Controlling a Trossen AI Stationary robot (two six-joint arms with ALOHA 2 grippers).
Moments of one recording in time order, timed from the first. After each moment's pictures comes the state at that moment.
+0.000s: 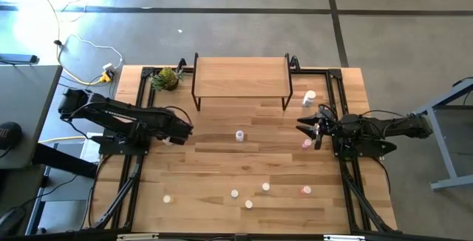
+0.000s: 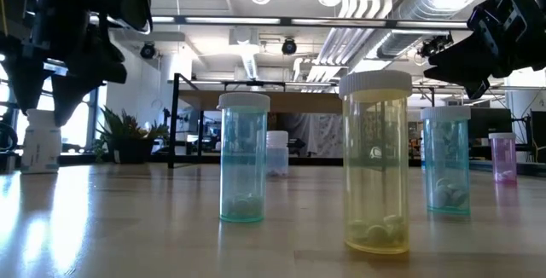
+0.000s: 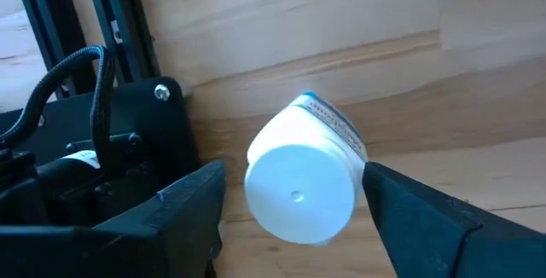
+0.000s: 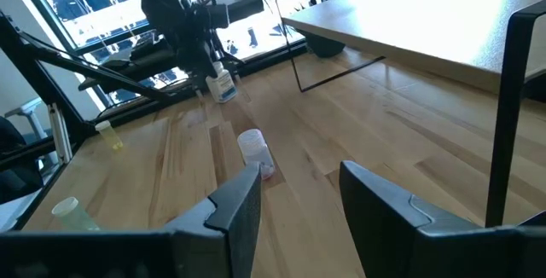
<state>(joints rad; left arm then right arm) 0.03 1.28 0.77 -1.29 -0.14 -1.45 0.10 0.09 0.07 -0.15 0.32 0.34</state>
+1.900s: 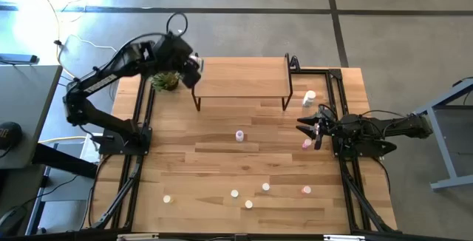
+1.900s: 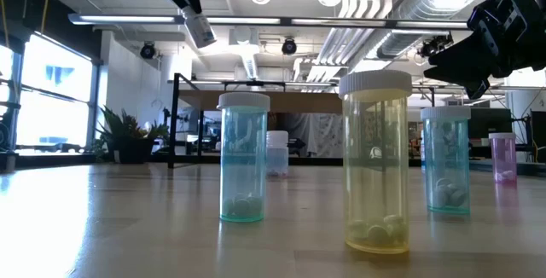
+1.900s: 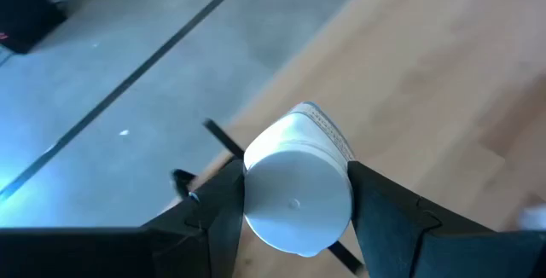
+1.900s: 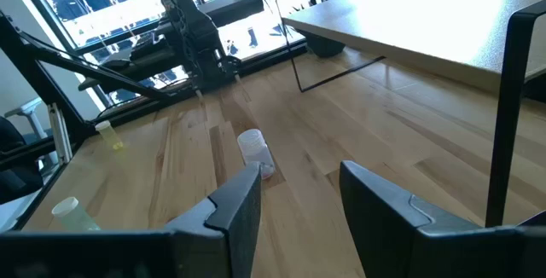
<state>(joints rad) 0.58 1.35 1.63 -1.15 -0.39 -0.10 0.11 0.09 0.07 -0.15 0.32 0.34</state>
